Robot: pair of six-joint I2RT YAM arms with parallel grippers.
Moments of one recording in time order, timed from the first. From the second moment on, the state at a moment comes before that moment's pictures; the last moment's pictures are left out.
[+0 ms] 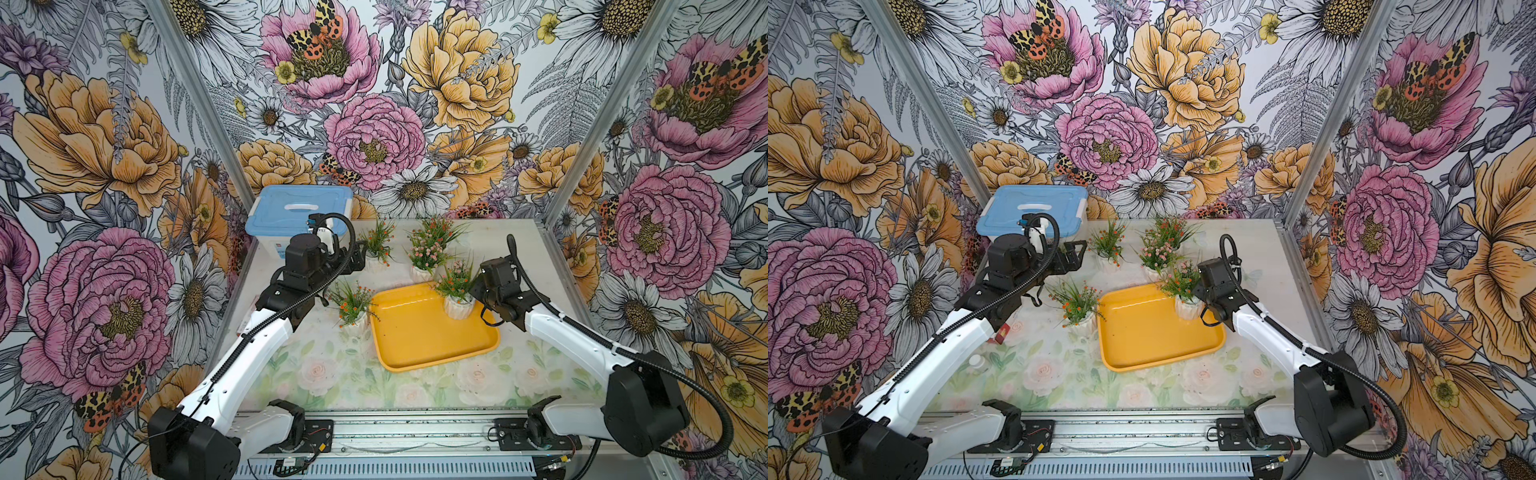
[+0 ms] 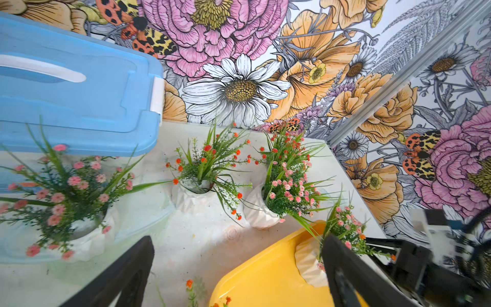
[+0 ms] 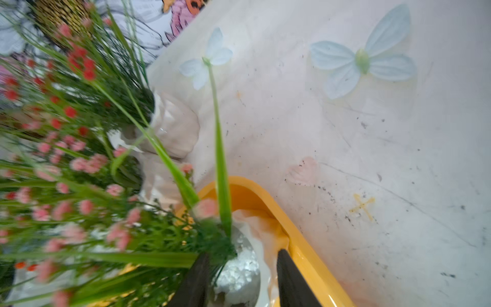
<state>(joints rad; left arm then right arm) -0.32 1.13 1.04 -0.28 0.07 -0.40 0.39 1.29 0.86 -0.36 0.23 0.91</state>
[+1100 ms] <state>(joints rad) -0.10 0.96 0.85 -1.01 -0.01 -0.61 0.90 1.54 1.30 -0.36 0.29 0.66</state>
